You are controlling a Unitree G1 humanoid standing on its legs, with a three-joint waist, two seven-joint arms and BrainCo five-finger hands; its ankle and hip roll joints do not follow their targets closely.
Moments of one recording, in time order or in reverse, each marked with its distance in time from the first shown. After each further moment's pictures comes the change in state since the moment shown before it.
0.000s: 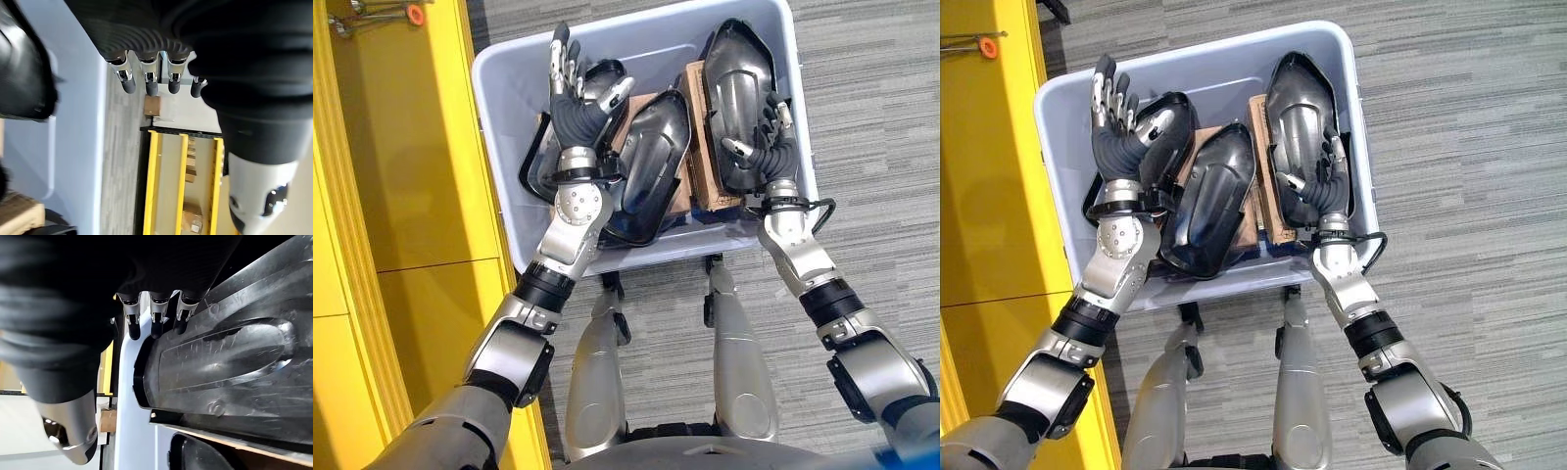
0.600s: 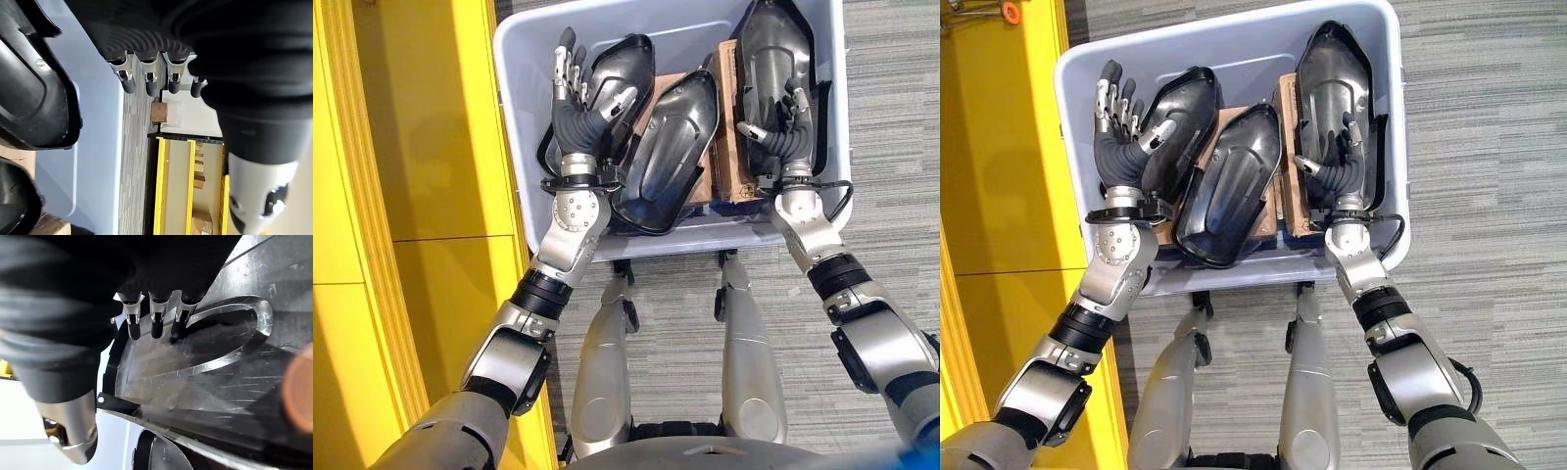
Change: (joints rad) left arm 0.042 0.006 -0.006 -0.037 -0.028 -0.001 -0.071; right arm -0.167 -0.041 0.010 0.269 0.010 -0.017 0.028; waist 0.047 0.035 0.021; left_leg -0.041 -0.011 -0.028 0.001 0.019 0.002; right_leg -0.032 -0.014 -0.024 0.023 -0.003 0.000
